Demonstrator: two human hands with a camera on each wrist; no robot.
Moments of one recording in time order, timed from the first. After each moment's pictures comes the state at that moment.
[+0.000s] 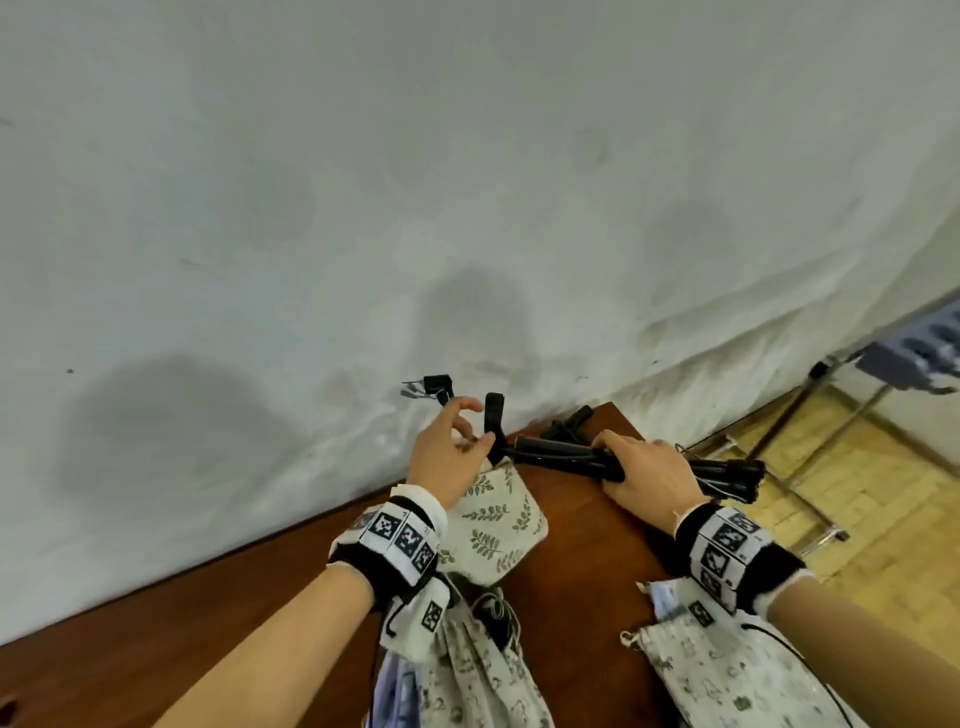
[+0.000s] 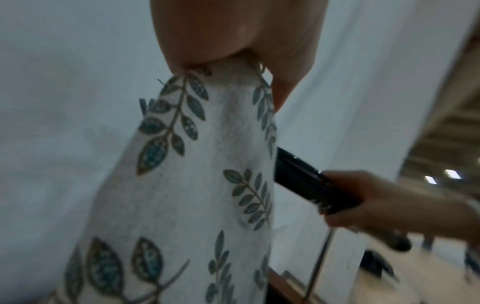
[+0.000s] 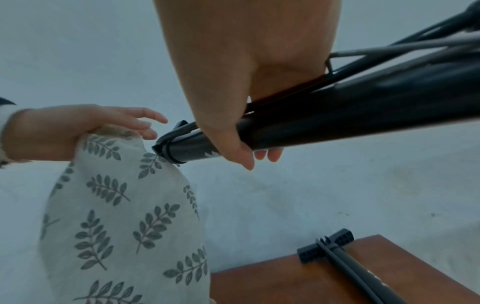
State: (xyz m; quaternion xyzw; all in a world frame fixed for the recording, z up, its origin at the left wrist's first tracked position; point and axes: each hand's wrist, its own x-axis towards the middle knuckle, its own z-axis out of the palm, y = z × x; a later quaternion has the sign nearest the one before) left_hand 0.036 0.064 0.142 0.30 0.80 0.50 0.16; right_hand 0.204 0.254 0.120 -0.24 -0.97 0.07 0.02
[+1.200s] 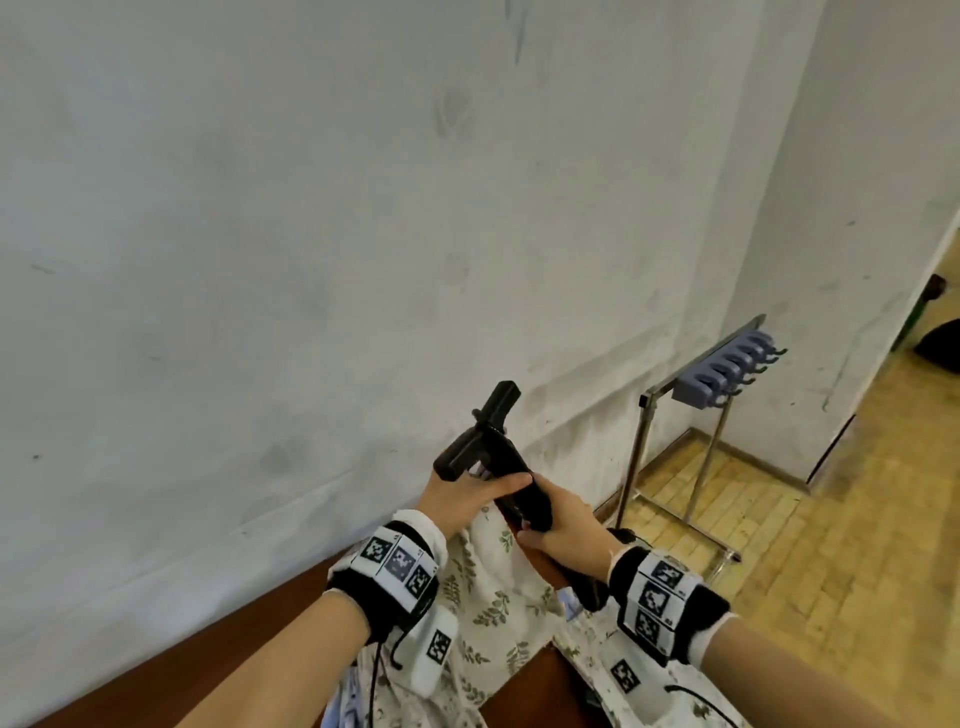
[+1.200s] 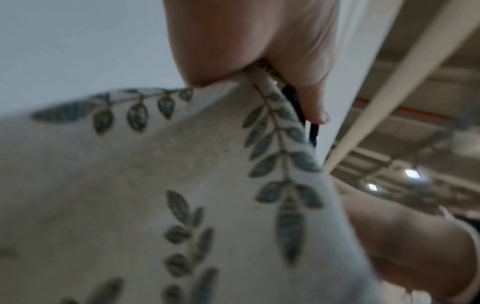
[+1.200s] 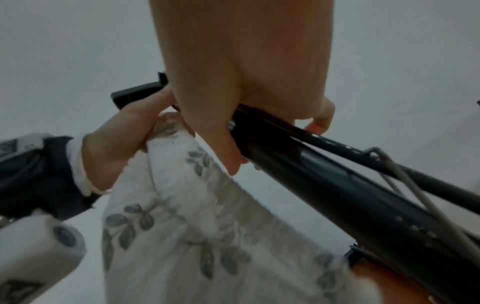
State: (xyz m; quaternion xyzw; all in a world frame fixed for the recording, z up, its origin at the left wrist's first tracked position) left_hand 0.182 0.058 0.226 0.41 0.62 0.60 0.30; right_hand 0.321 0.157 0.185 -0.29 -0.87 0.37 0.13
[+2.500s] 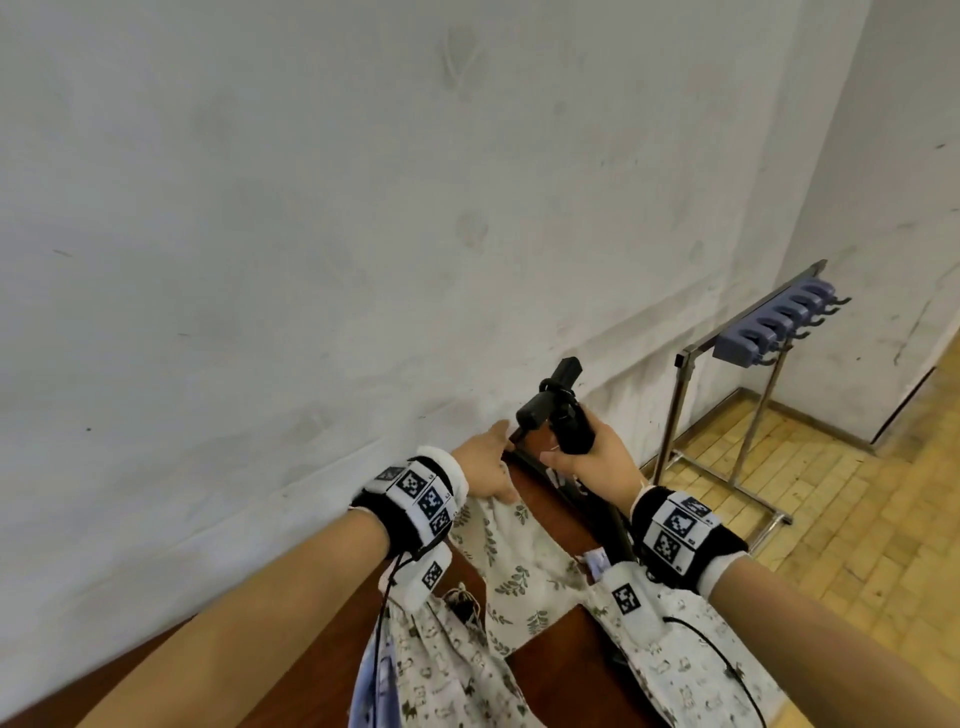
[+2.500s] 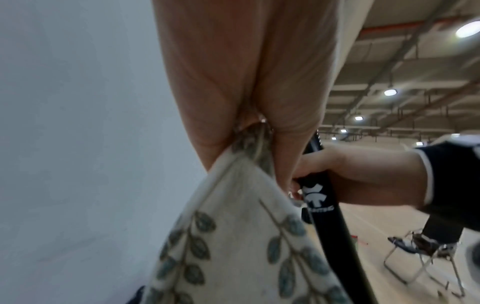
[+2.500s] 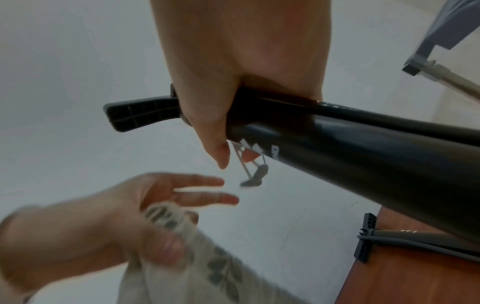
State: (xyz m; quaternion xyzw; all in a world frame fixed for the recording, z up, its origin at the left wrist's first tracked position) left_hand 0.163 0.080 0.224 0.53 0.78 0.13 0.30; right_hand 0.315 0.191 0.186 -0.28 -0.76 0.52 0.27
